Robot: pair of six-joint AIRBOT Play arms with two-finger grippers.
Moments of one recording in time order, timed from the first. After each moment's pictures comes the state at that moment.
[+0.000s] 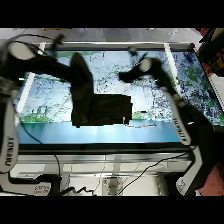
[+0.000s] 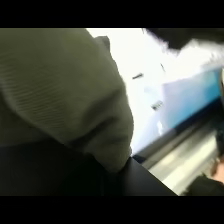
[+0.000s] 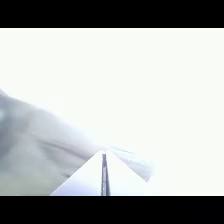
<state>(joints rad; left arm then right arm) -0.21 -1.55 1.78 0.85 -1.39 -1.52 0.24 -1.87 2.03 -1.29 1.17 1.60</state>
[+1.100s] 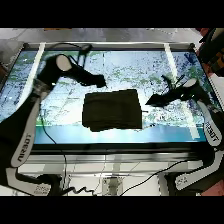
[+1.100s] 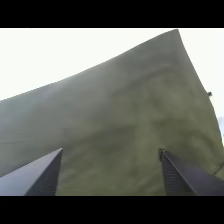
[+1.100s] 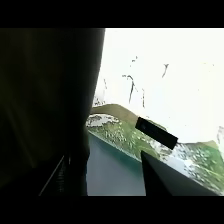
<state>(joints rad) -0.32 -1.60 1.78 1.16 -1.18 -1.48 -0.14 -1.73 1.31 -0.80 1.29 1.04</state>
